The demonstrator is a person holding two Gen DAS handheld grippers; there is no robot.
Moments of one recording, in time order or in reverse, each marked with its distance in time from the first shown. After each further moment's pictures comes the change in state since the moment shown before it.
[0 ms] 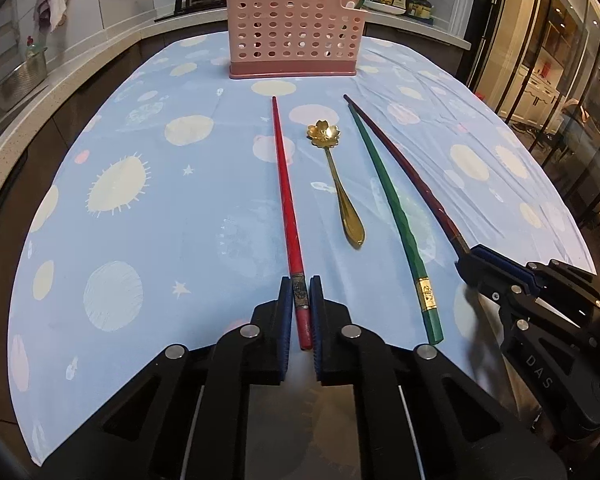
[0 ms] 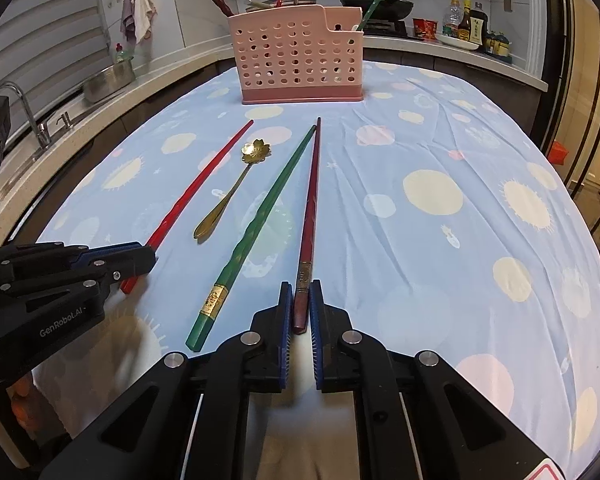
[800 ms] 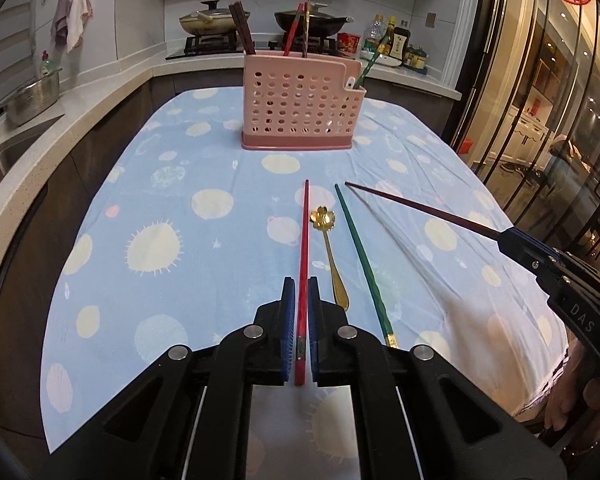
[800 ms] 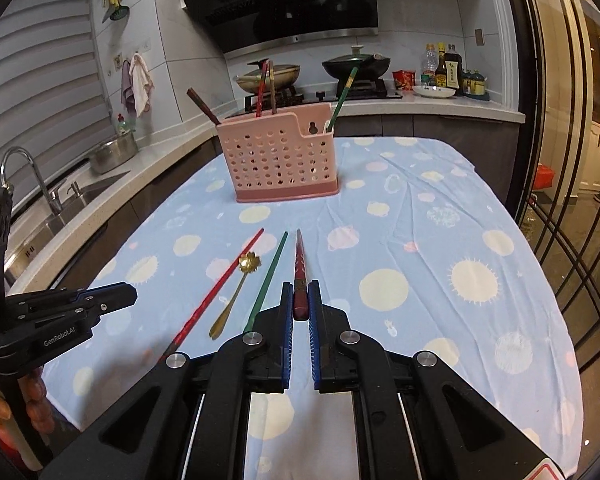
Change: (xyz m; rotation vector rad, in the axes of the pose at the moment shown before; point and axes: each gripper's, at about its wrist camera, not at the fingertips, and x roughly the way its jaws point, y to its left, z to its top) left arm -0.065 0.014 0.033 -0.040 -0.161 -0.032; right arm -0.077 -0.029 0.050 0.070 -0.225 0.020
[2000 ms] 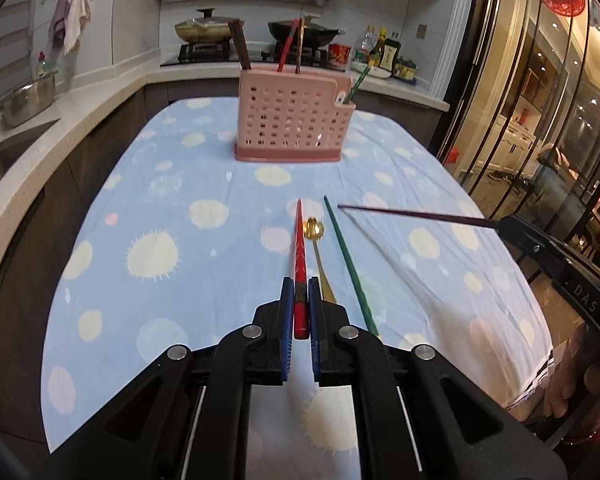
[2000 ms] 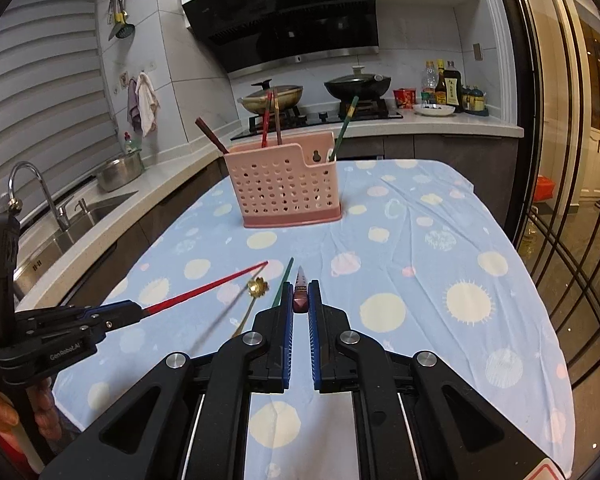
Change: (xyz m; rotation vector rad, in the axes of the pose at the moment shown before) left arm -0.022 0.005 0.007 -0.004 -0.044 -0.054; right arm -0.020 0.003 0.016 0.005 -0.067 0.021
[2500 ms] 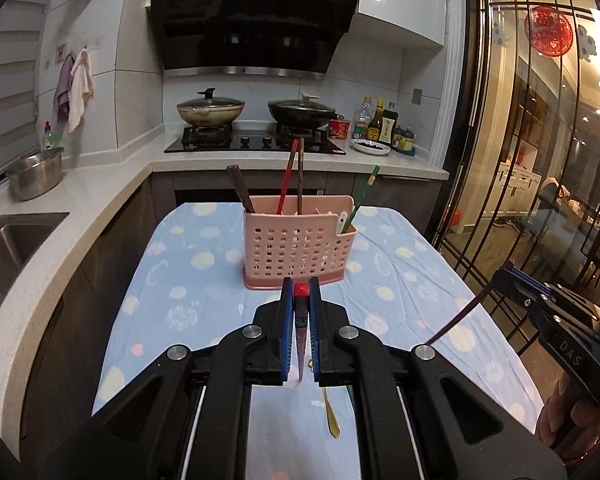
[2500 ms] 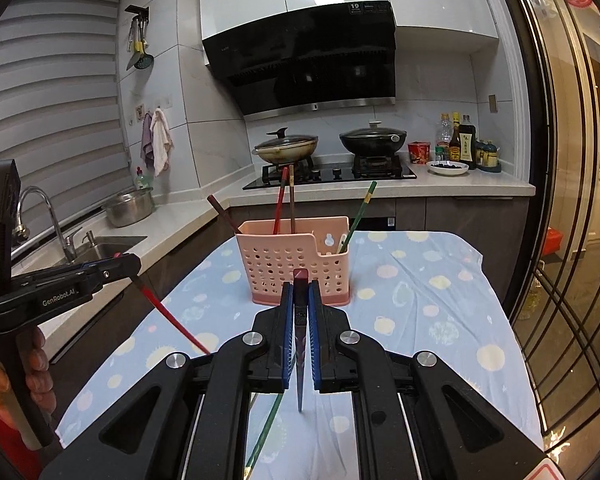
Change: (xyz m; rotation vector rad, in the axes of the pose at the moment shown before) left arm -0.026 -0.004 0.105 0.045 -0.232 0.035; right arm 0.000 0.007 0.078 -0.058 -0.139 0.031
